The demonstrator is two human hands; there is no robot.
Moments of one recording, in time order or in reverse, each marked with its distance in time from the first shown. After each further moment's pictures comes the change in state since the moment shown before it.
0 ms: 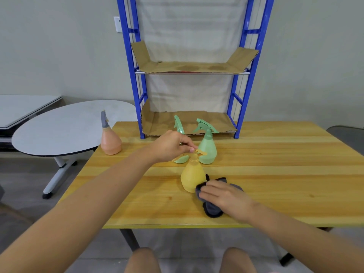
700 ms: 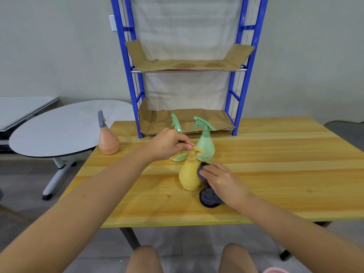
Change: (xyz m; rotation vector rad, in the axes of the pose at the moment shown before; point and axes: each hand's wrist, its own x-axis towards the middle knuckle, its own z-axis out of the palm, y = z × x) left_hand -0.003 0.006 -0.002 -0.019 -0.014 -0.021; right_hand 0.019 0.012 0.002 -0.014 0.126 0.287
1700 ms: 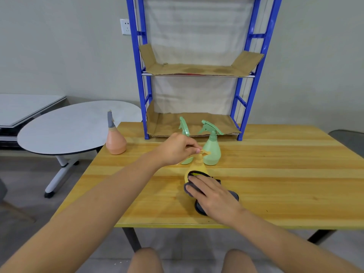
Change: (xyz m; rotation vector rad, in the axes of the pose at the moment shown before) left_hand -0.009 0.001 0.004 -0.004 0.054 0.022; right_hand 0.002 -0.047 0.024 -0.154 0.038 -0.120
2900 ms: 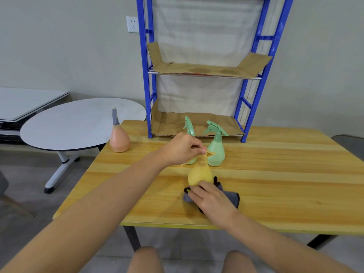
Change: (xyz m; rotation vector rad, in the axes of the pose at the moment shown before) left_hand -0.001 -0.006 0.002 -0.033 0.008 0.011; right_hand 0.012 -0.017 0.013 0.001 -0.122 -0.037
